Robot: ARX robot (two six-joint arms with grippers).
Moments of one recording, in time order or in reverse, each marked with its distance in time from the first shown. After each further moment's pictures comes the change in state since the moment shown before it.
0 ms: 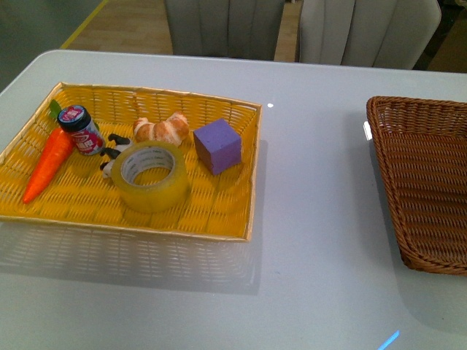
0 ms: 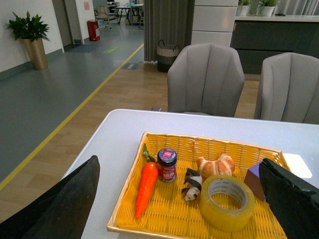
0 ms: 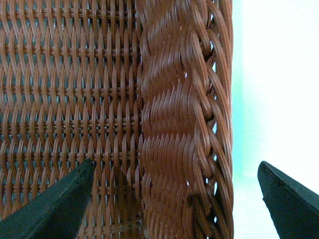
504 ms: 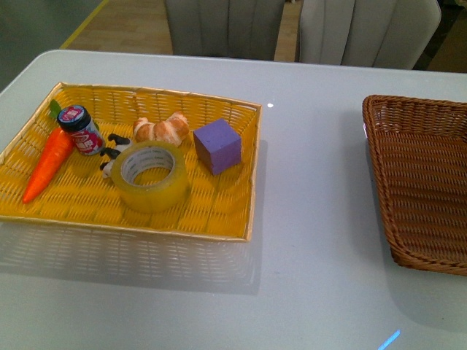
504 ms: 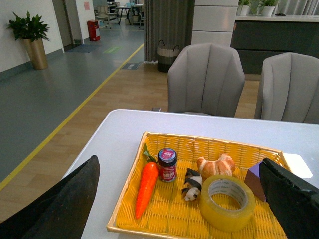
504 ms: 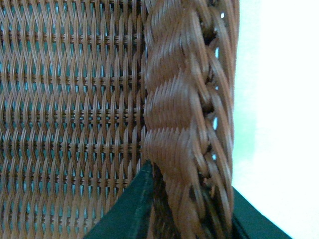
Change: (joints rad) left arm 0.000 0.000 0.000 0.000 0.000 0.000; right arm 0.009 -0.002 -0.003 -0.056 -0.086 0.045
